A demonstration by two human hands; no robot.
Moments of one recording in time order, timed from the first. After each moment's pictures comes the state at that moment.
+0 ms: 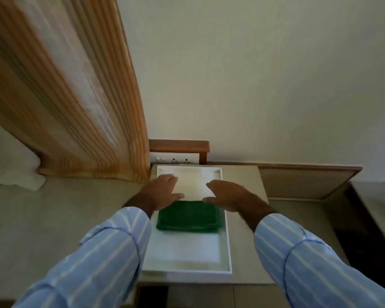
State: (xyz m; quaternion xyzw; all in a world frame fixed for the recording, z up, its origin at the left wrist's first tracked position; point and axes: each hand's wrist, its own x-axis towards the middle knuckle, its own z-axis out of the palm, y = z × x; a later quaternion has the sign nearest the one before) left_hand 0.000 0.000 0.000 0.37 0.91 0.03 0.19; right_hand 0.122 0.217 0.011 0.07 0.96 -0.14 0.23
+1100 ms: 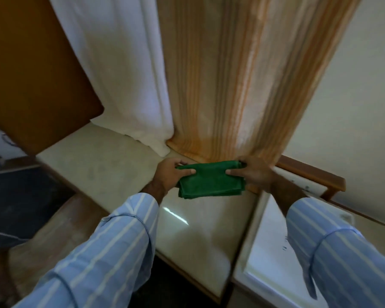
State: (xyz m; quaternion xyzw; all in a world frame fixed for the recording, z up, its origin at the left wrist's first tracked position) left_hand -0.032 -0.315 0.070 -0.08 0.80 0.59 0.08; right_hand -0.045 -0.043 0.088 0.01 0.87 -0.47 0.16
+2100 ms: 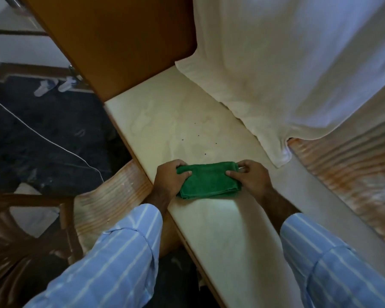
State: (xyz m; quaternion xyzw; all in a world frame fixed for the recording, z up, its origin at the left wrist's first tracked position) left_hand -0.167 -0.671 -0.132 -0.29 0.87 0.39 0.02; right_hand -0.271 -0.445 -0.144 -0.01 0.87 -0.42 0.25
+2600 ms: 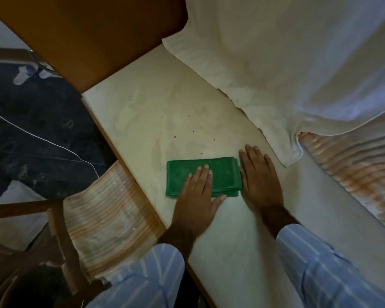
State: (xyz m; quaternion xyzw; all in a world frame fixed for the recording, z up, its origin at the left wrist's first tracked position) left_hand -0.167 -0.597 -0.186 -0.07 0.98 0.15 0.13; right_hand -0.285 -0.429 -0.209 -0.25 0.96 -0.11 0.06
